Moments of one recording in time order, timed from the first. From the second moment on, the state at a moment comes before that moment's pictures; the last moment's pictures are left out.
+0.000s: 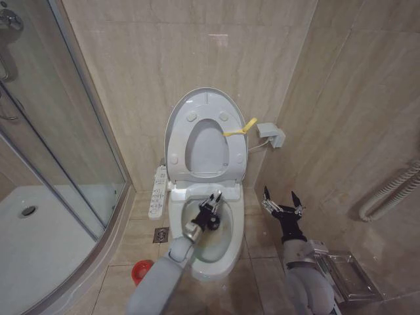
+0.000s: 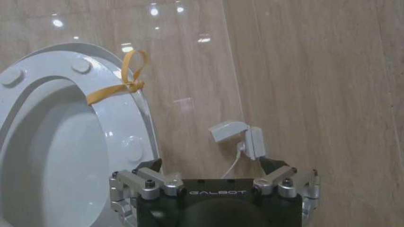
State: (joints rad) left arm 0.77 -1.45 0.03 -1.09 -0.16 -0.52 0.15; right arm -1.41 1.43 0.56 2.07 0.32 0.08 0.16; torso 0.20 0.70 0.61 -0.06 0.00
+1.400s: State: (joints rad) left arm 0.86 -1.46 0.02 -1.27 -0.17 -0.49 0.11; right arm -1.41 1.43 0.56 2.07 0.32 0.08 0.16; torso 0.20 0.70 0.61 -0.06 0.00
